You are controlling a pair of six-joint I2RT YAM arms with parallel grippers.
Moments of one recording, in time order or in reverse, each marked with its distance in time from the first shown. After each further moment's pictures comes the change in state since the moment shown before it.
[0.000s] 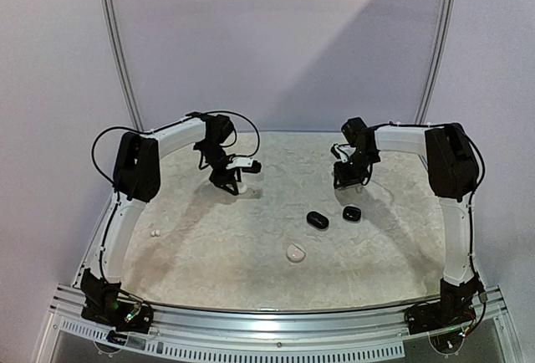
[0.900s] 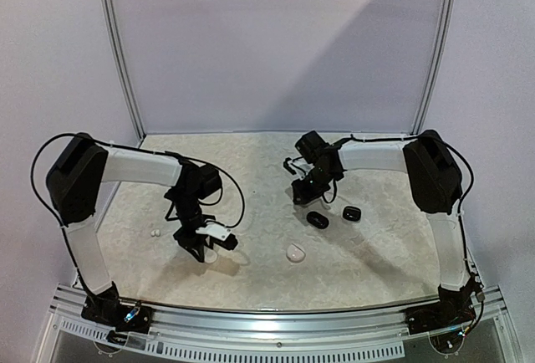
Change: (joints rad) left arm -0.215 -0.695 -1.120 0.166 -0.082 0.064; right arm 0.300 0.021 0.000 0.103 -0.012 0.006
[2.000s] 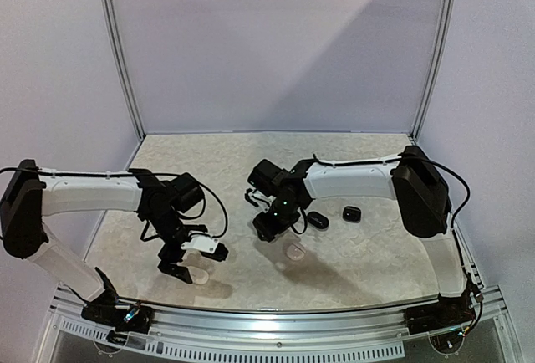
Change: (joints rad) left arm -0.103 -0.402 -0.296 0.130 -0.004 -0.282; right arm 0.308 0.006 0.065 -0.135 0.102 0.142
